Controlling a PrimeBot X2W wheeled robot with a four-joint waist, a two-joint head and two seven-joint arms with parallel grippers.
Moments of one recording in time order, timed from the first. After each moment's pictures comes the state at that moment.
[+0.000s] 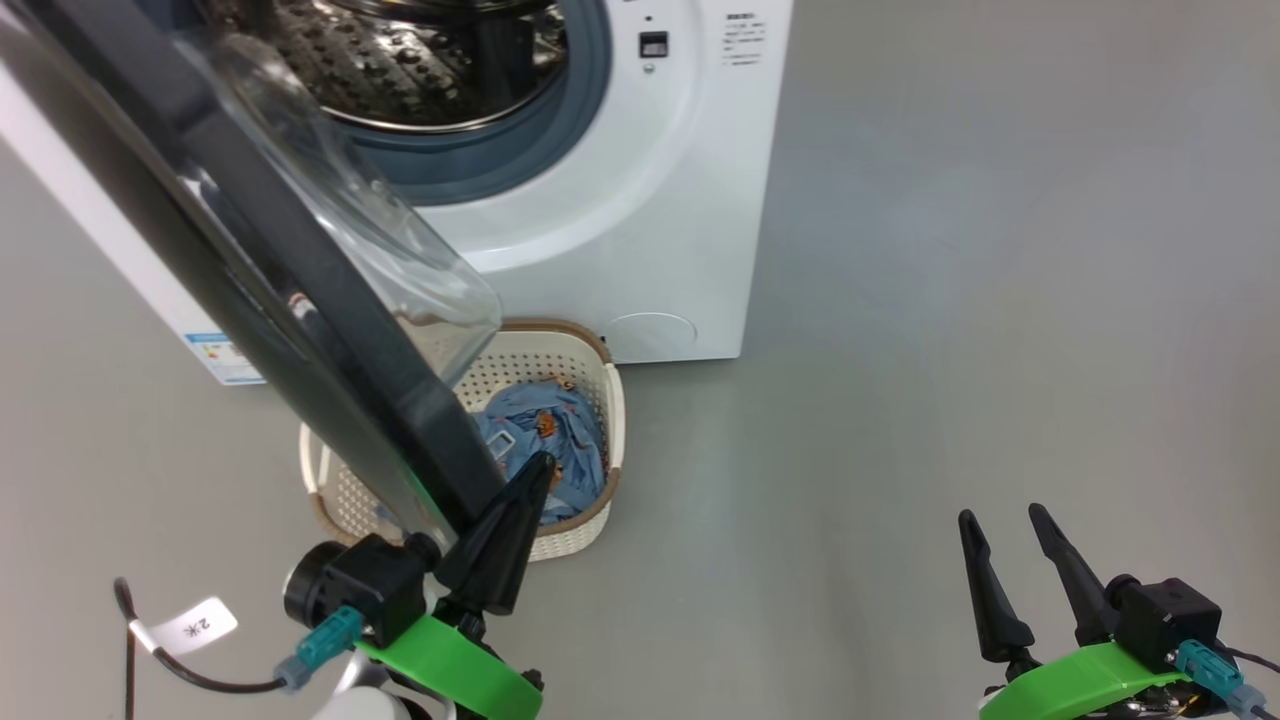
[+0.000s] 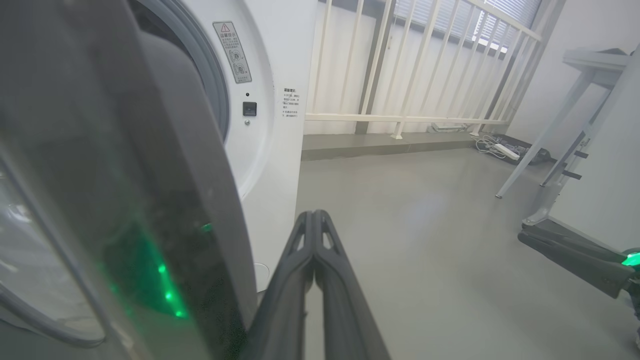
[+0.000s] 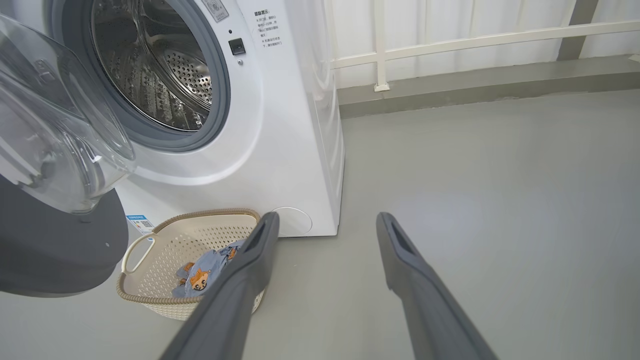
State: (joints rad) left arm -0.20 0.04 -0.31 0.16 -0.25 -0.08 -0.26; right arm -0.05 -0.06 -0.05 0.23 0.22 0.13 -0.25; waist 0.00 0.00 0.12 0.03
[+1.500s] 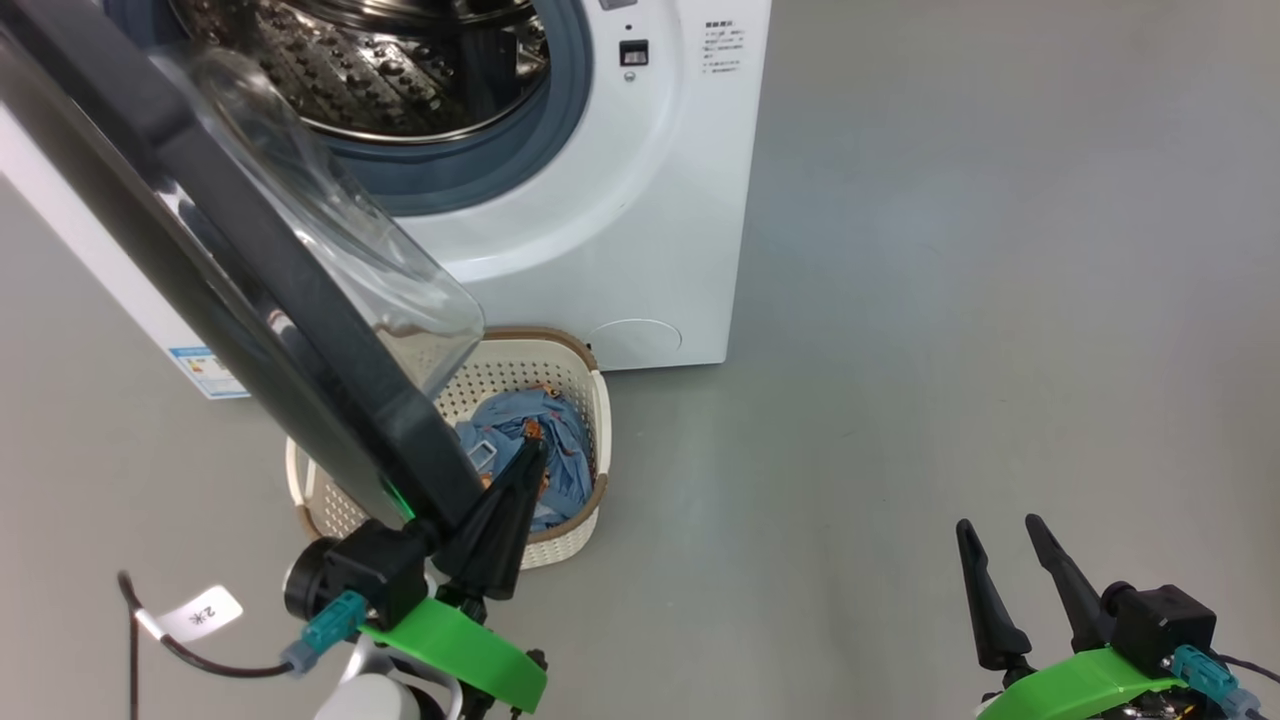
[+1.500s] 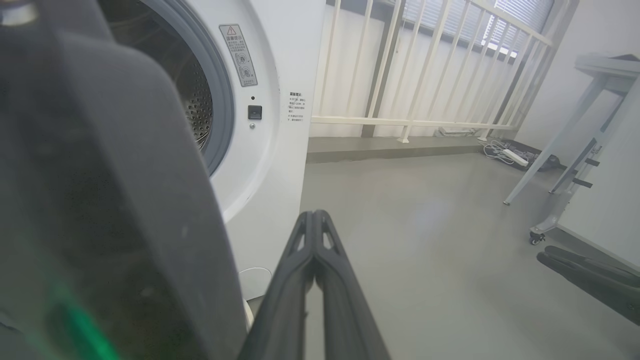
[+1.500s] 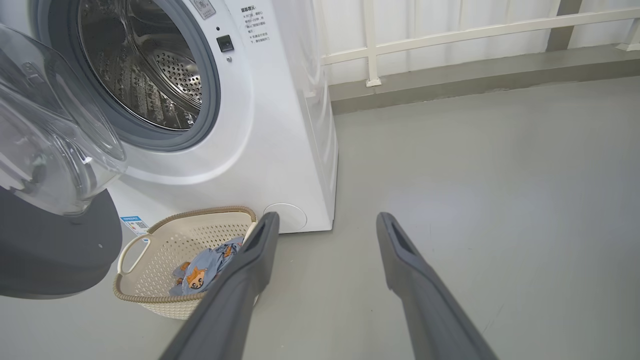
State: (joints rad) left arm -0.23 0.03 -0.32 0.19 -0.27 -0.02 -0.26; right arm -0.04 -0.06 -0.05 0.26 0.23 0.13 -0.25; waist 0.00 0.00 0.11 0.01
